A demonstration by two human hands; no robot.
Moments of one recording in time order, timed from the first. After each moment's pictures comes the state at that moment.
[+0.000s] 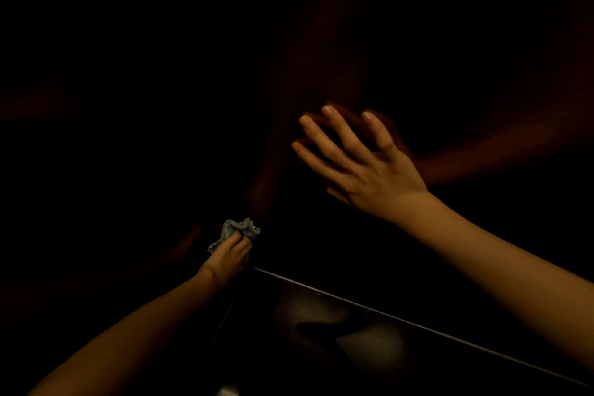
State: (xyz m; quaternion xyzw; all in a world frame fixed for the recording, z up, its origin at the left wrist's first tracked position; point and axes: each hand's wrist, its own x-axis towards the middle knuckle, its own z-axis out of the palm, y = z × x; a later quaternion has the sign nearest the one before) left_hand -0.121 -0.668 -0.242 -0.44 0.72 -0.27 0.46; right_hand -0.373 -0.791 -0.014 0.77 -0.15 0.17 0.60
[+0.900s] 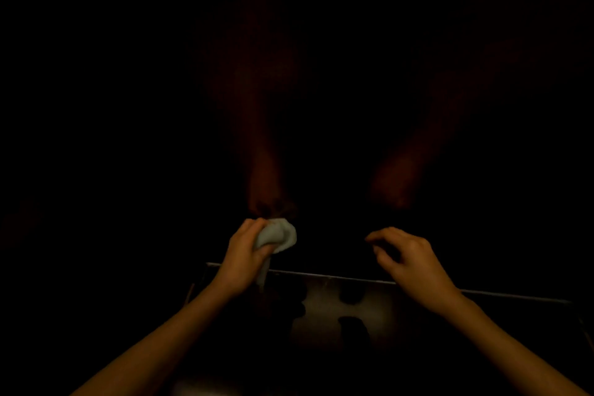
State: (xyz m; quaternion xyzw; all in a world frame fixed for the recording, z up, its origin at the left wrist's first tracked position) left_hand -0.276 -0.694 -0.227 -0.67 0.62 0.22 -0.35; right_hand -0.562 -0.733 -0.182 0.81 -0.48 0.22 -0.26
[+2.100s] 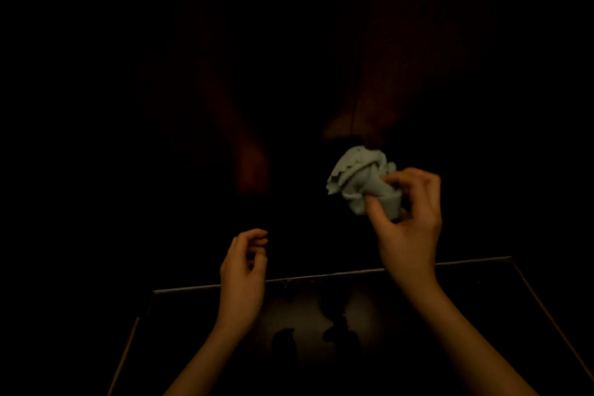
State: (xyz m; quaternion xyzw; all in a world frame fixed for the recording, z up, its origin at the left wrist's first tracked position) left_hand -0.396 -0.673 -0.240 -0.65 0.52 0.26 -0.49; right_hand -0.601 -0.710 -0.174 0.59 -0.49 0.63 -0.11
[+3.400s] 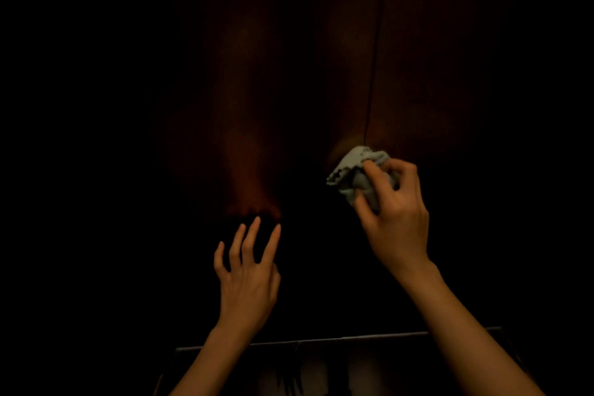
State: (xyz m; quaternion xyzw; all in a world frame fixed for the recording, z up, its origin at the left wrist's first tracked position) left_hand -0.369 -0.701 -0.119 -0.66 0.68 -0.24 -0.22; right_hand -0.584 -0.739 -0.009 0.70 -0.51 0.49 0.10
